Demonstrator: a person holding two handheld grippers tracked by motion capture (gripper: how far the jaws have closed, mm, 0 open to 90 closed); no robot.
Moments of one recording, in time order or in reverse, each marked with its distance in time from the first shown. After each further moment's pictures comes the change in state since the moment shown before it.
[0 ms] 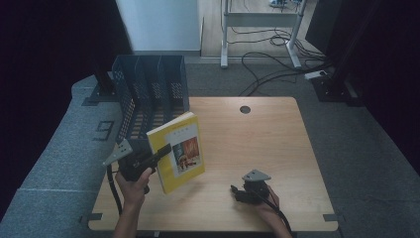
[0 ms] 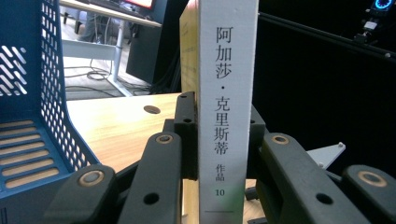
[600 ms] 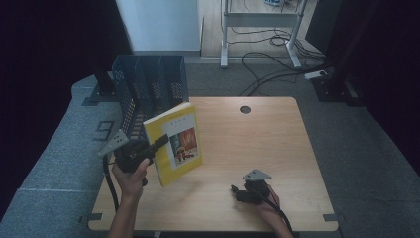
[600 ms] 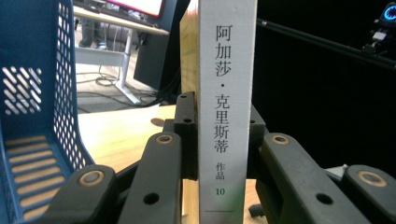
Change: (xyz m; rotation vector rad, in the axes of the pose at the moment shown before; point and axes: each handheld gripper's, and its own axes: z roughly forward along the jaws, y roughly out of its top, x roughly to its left) left arm -0.002 0.032 -0.001 -0.032 0.029 0.008; right arm -0.003 0.000 0.000 0.005 0.010 -0.004
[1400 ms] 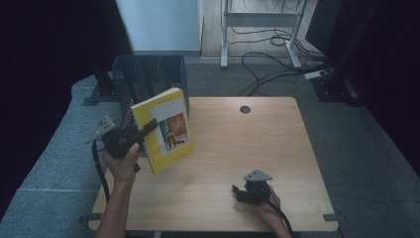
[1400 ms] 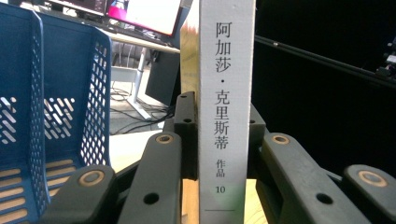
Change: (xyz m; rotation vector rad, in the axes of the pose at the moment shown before) left arm 0.028 0.026 -0.001 -0.055 0.039 -0.020; right arm 0.000 -0.002 -0.002 -0.002 -0.023 0.023
